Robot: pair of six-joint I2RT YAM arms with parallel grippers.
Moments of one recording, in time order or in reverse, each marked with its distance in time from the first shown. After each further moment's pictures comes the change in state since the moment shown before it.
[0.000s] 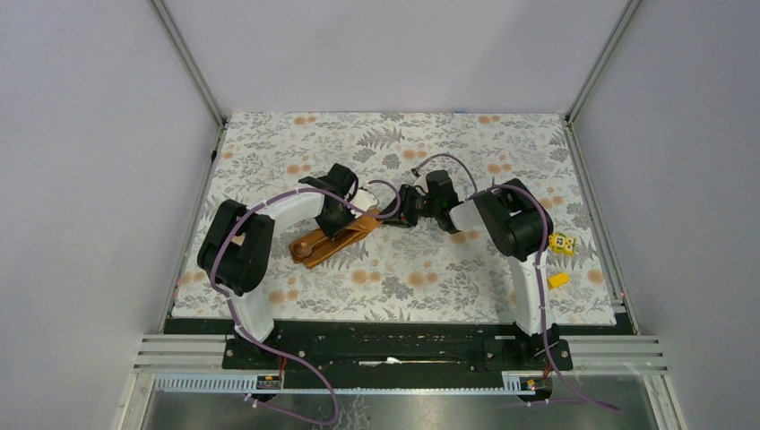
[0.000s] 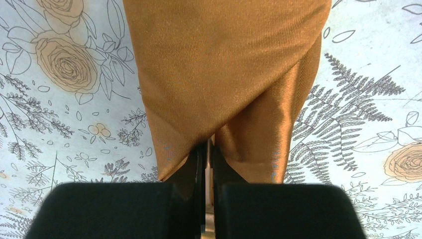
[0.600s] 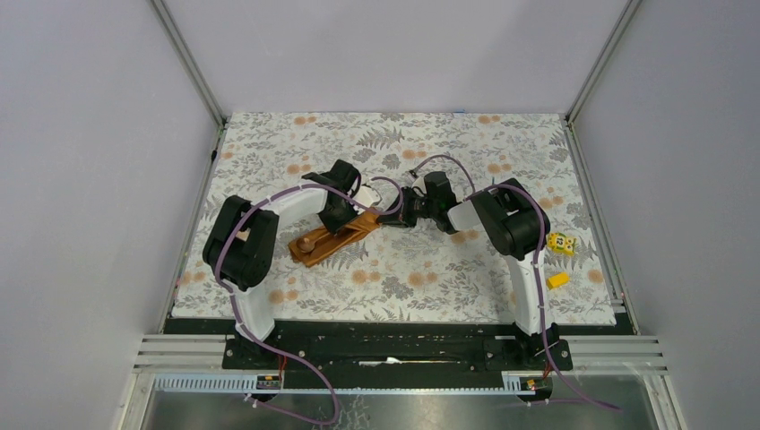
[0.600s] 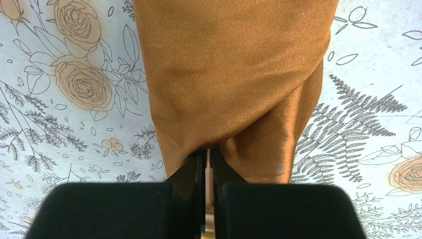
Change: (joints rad) left arm 0.000 0.045 0.056 -0.001 0.005 0.018; right arm 0.011 0.035 0.020 0.000 0.000 -0.006
